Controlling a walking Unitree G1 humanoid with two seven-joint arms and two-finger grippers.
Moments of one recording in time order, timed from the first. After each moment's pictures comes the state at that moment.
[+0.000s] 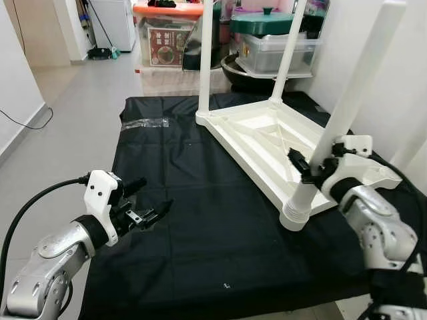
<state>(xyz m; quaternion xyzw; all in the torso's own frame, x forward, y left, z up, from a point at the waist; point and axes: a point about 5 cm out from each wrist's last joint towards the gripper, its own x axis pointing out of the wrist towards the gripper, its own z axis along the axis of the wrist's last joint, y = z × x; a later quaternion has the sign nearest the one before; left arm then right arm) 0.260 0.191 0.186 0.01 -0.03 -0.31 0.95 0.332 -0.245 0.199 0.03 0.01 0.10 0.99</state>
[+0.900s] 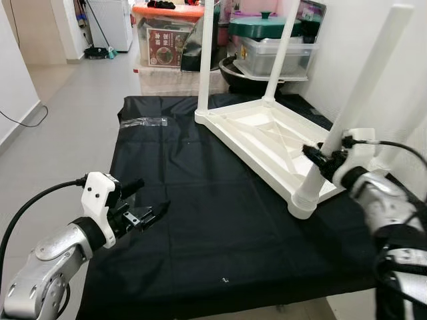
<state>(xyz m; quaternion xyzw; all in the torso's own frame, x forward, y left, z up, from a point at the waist) 0.257 0.194 0.184 0.01 -0.03 -0.30 0.95 0.369 -0.269 0.182 0.07 0.03 -0.09 0.99</state>
